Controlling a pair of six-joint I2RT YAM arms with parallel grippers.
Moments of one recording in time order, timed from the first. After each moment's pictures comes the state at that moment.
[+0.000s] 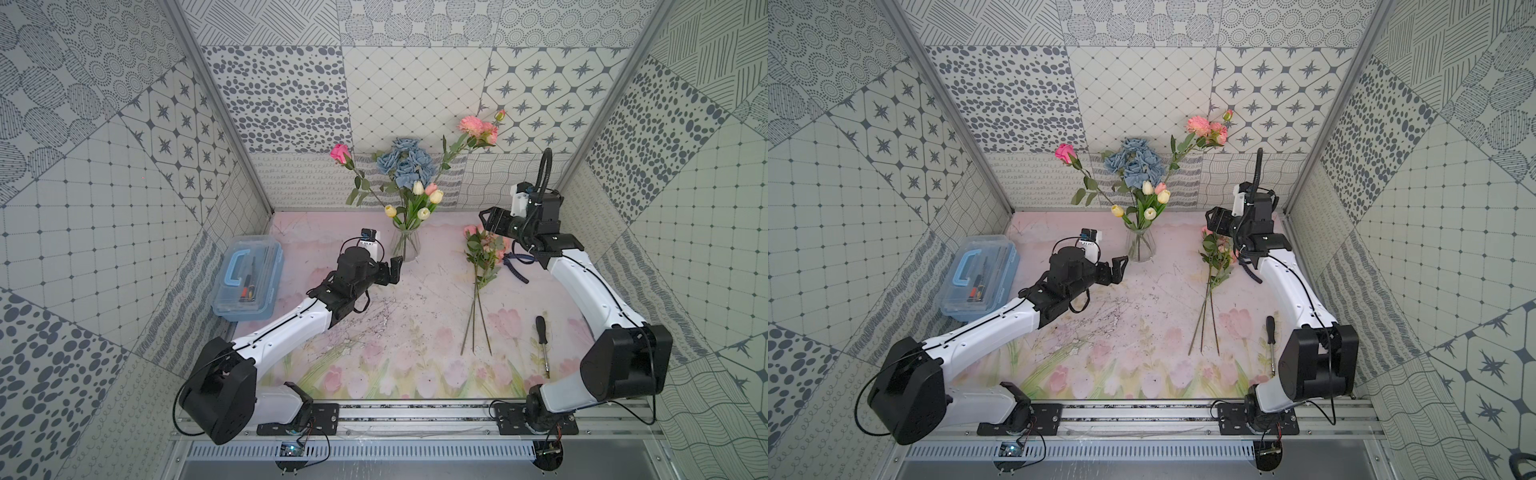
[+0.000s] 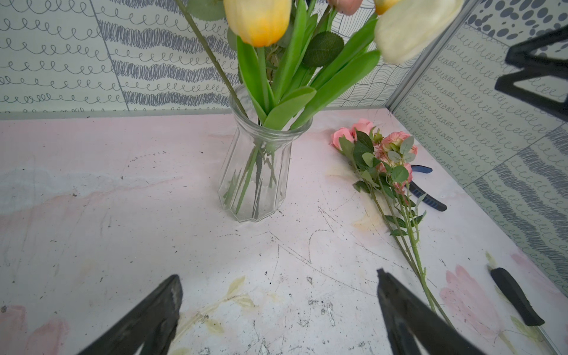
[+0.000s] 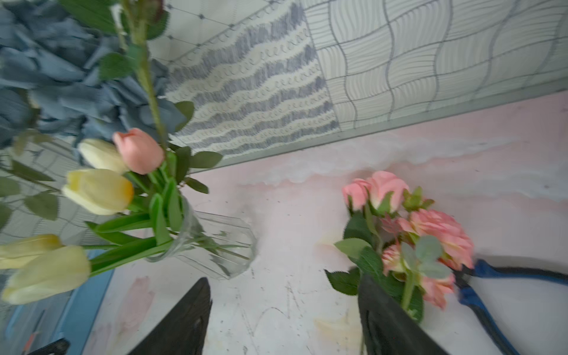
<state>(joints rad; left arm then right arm) -0.60 1.32 0.85 0.10 -0.06 -0.29 0.12 1.51 1.34 -0.26 -0.27 0.38</state>
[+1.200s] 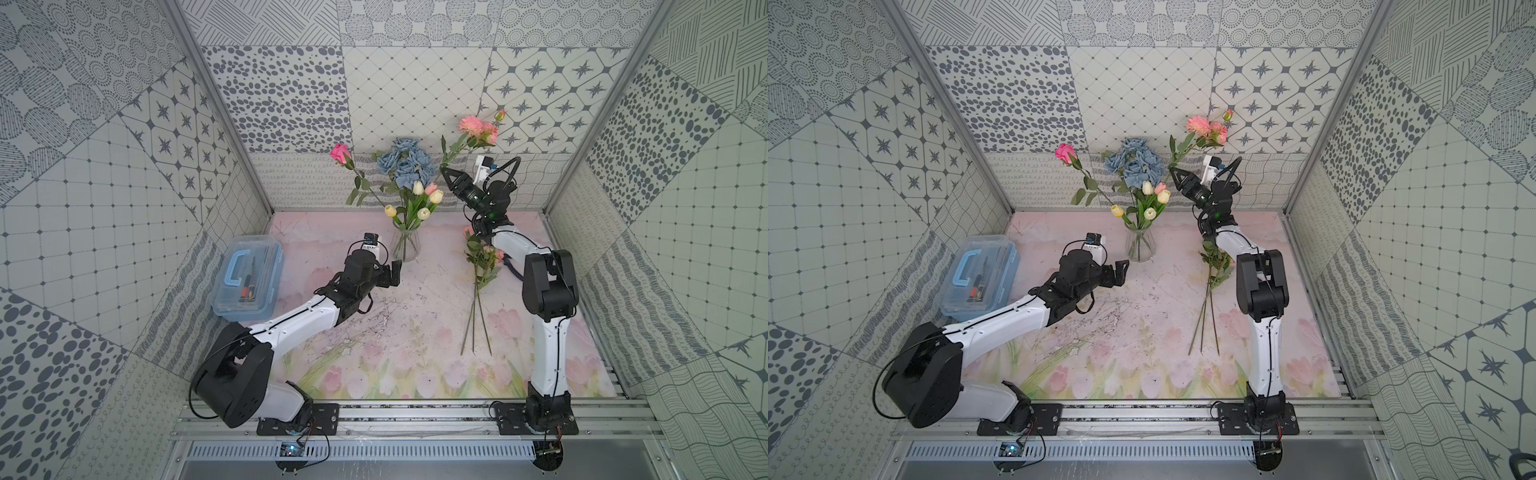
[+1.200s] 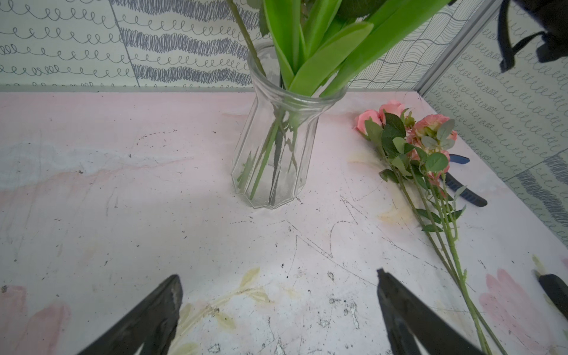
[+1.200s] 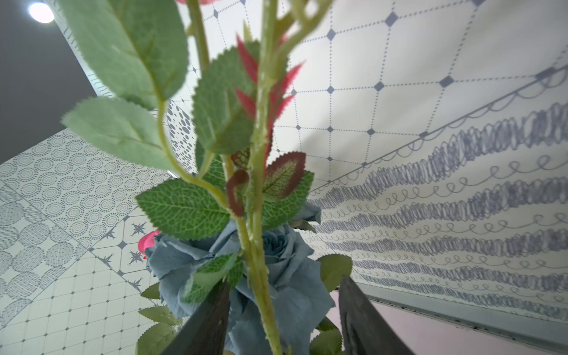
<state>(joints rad) -0.60 1.42 0.82 0.17 -0.12 -0.30 0.20 2.21 1.76 0.74 -0.52 0.98</state>
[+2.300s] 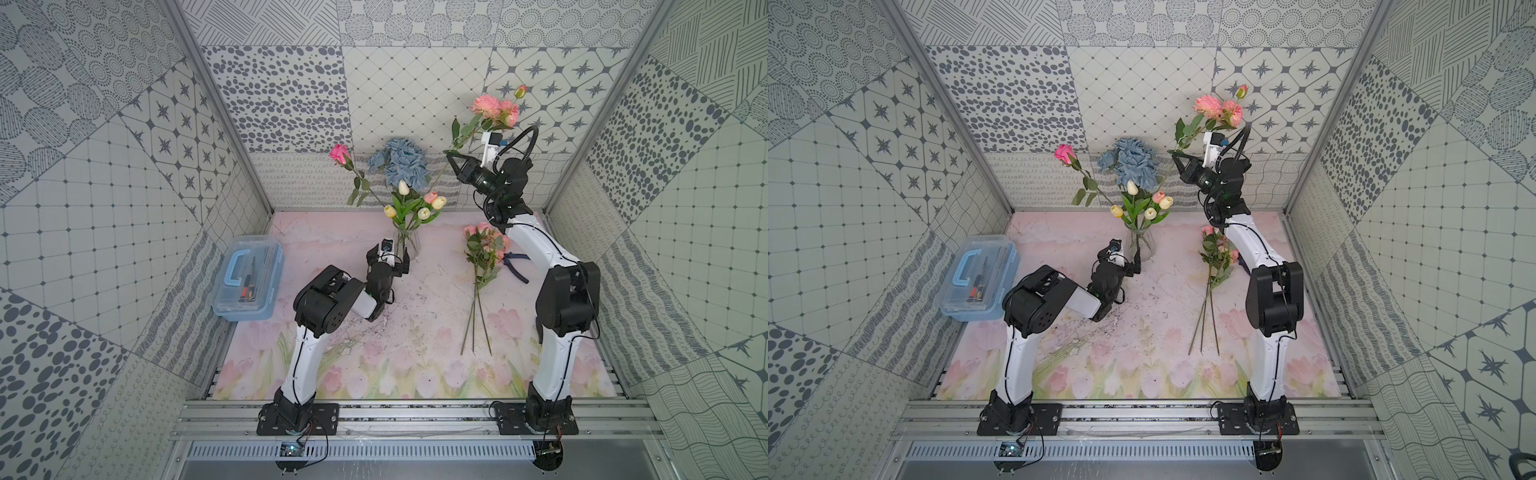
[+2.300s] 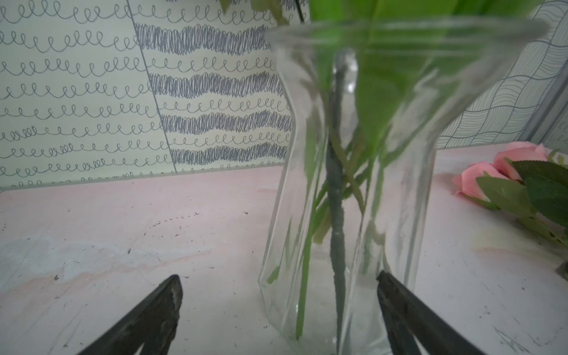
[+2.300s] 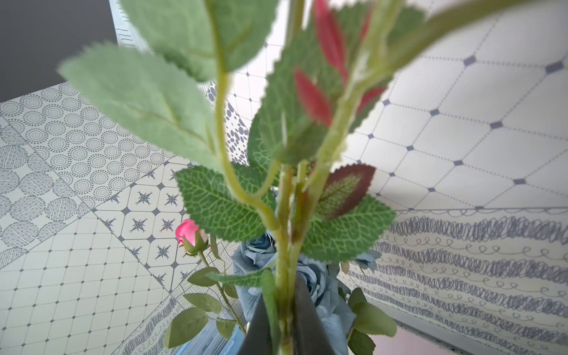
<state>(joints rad) -0.60 2.19 0.95 1.20 -0.37 -0.02 0.21 1.98 1.82 0.42 -0.57 0.71</state>
